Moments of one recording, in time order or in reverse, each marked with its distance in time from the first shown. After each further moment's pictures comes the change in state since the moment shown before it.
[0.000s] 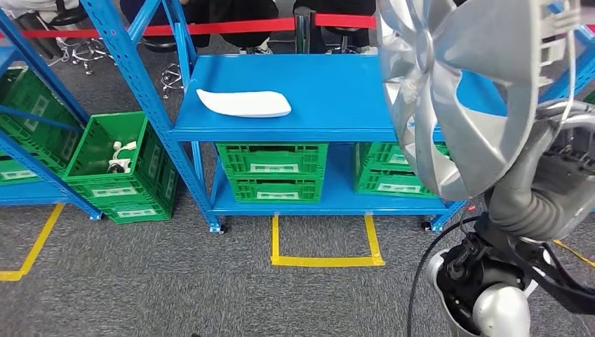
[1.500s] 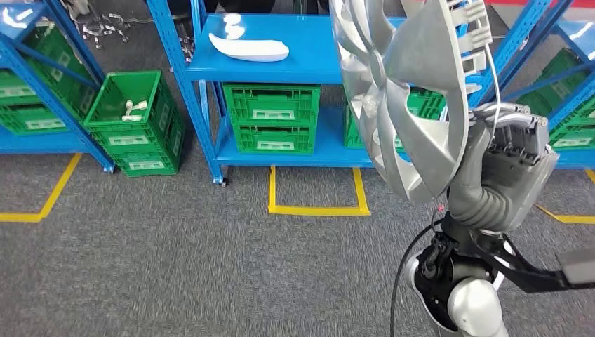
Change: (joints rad) left arm -0.008 0.002 -0.054 0.000 -0.011 -0.046 0.020; right arm 0.001 0.006 0.070 0.056 -0.014 0.000 0.021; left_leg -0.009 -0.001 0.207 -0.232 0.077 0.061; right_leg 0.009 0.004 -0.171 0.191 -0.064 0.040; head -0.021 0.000
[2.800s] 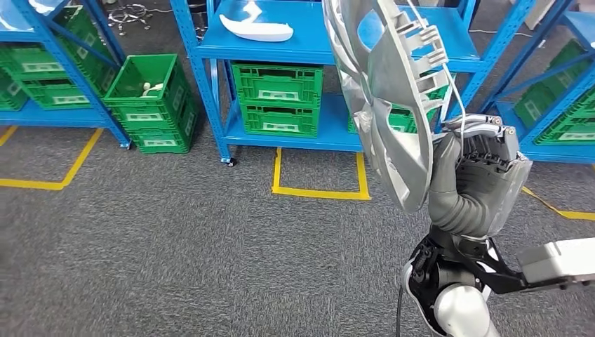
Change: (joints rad) left arm -0.003 -0.002 -0.035 0.000 0.006 -0.032 0.038; right arm 0.013 -0.011 0.052 0.052 0.117 0.000 0.036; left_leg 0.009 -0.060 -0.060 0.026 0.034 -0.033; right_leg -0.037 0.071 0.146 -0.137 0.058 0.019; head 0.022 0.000
